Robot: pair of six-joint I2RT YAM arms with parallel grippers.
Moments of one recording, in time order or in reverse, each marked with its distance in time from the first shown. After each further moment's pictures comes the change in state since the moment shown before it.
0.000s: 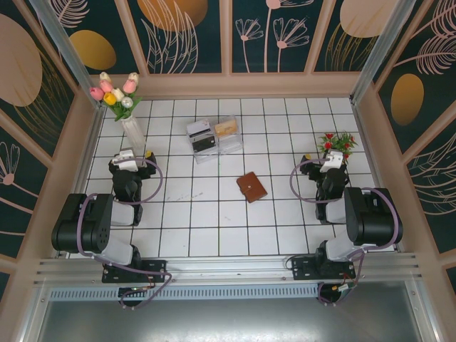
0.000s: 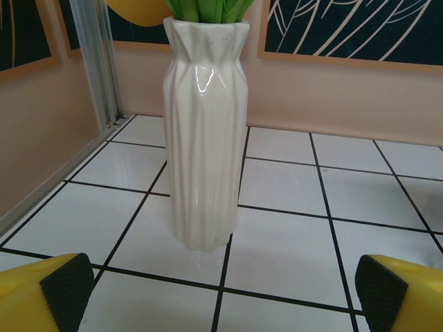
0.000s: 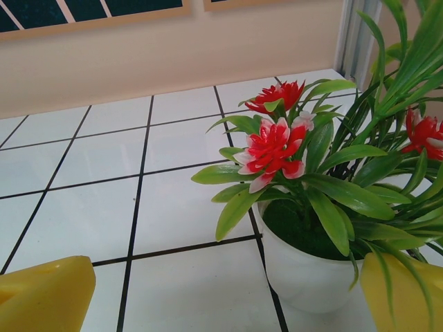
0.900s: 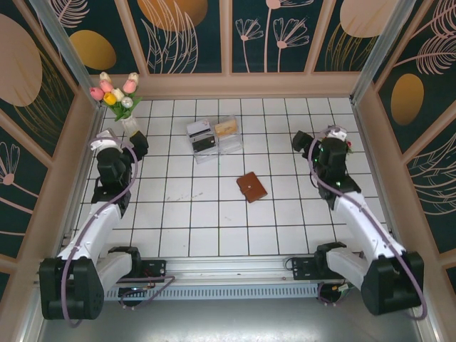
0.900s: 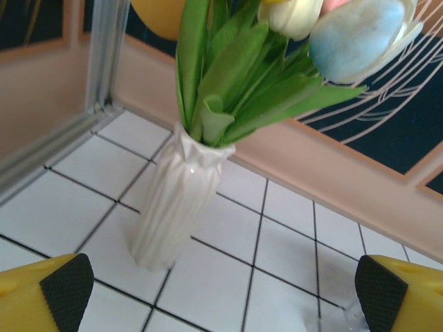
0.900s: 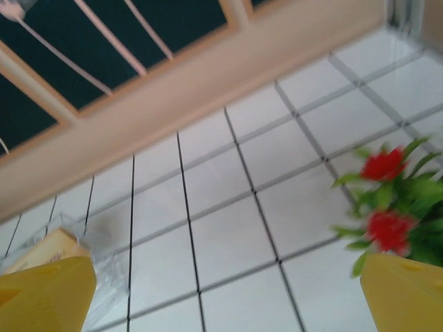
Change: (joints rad) left arm 0.000 -0.492 0.328 -0.933 0.020 -0.396; right arm 0.229 -0.460 0.495 -1.180 0.096 0.438
